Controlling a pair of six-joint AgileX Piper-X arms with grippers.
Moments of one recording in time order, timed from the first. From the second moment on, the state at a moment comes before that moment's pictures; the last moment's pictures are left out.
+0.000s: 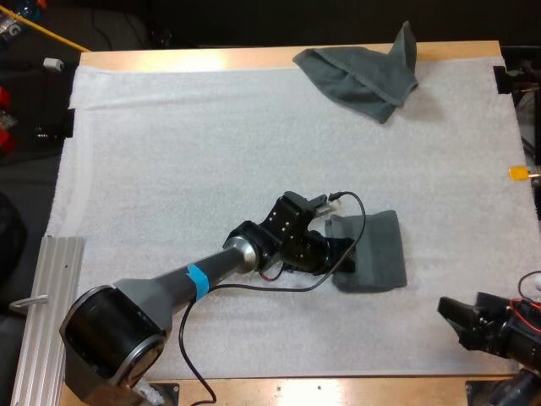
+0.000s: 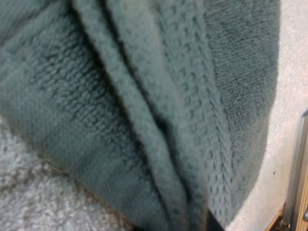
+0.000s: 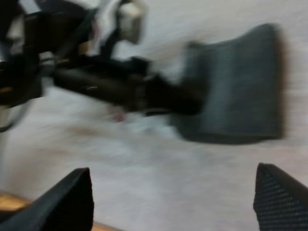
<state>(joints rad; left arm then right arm) -0.71 1.75 -0.87 0.17 0.69 -2.66 0.67 0.36 -0.82 1.18 -0.07 -1.19</state>
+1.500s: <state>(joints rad) 0.16 1.42 -0.87 1.01 -0.03 -1.69 0.67 0.36 -0.82 1.04 -0.38 -1.08</state>
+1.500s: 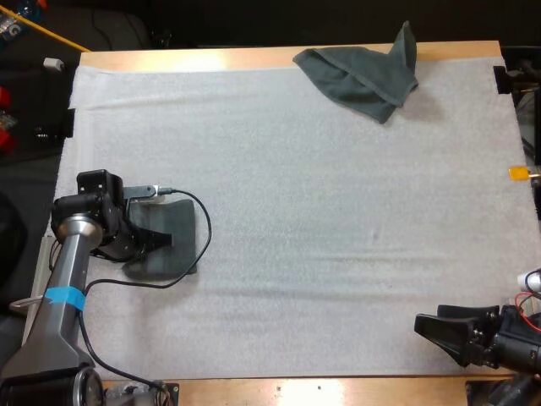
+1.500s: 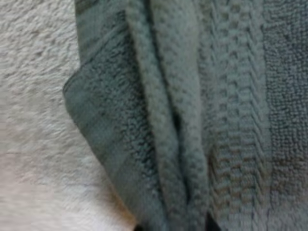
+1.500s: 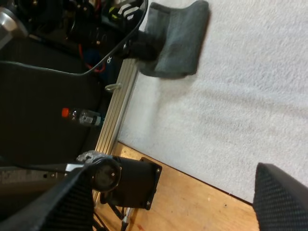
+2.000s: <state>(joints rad) 0.16 1.42 -0.87 1.00 -0.16 -1.65 0.67 0.36 -0.82 1.04 -0.38 -1.08</state>
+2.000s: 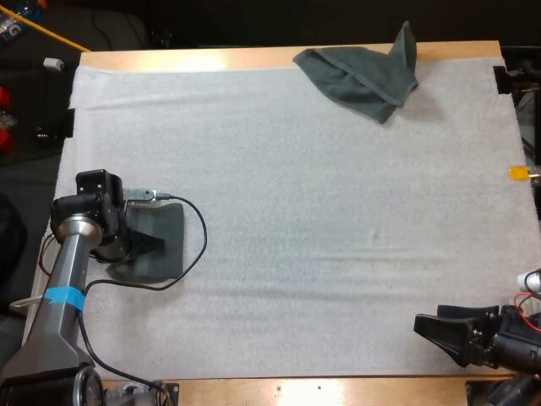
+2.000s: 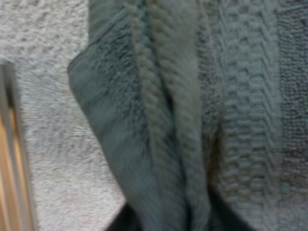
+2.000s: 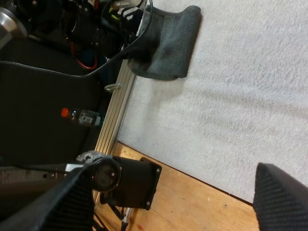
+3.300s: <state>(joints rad) 0.16 1.56 -0.86 0.99 0.04 -1.67 0.67 0.36 -0.75 0.82 -0.42 -1.03</state>
